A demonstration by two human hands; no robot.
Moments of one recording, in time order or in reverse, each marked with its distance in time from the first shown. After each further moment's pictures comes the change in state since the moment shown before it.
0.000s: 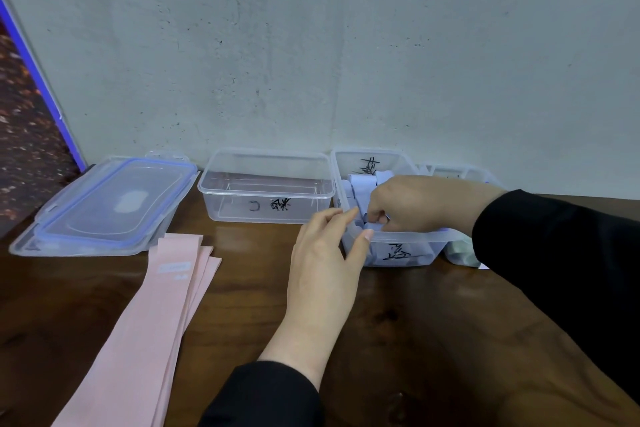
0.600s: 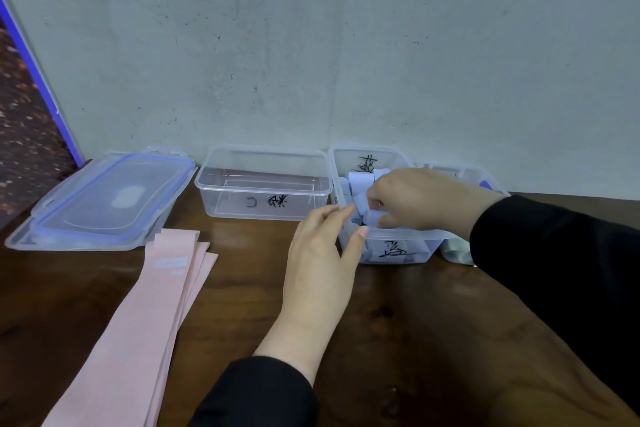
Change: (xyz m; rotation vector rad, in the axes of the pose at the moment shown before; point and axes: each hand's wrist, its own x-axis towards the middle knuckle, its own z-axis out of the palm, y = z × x) left_hand 0.000 -0.002 0.001 0.002 -0.001 0.004; right_hand -0.003 0.005 0.009 -0.049 0.191 0.084
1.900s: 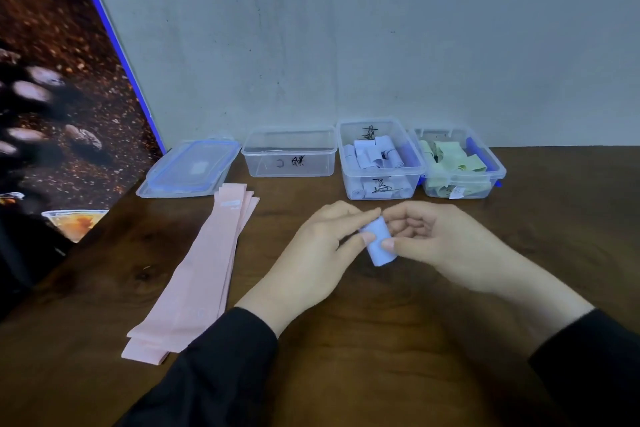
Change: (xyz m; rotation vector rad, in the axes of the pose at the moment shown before) left_hand -0.113 0.075 -0.083 0.088 -0.397 0.216; right_hand -0.219 -0.106 0.005 1.303 0.255 0.088
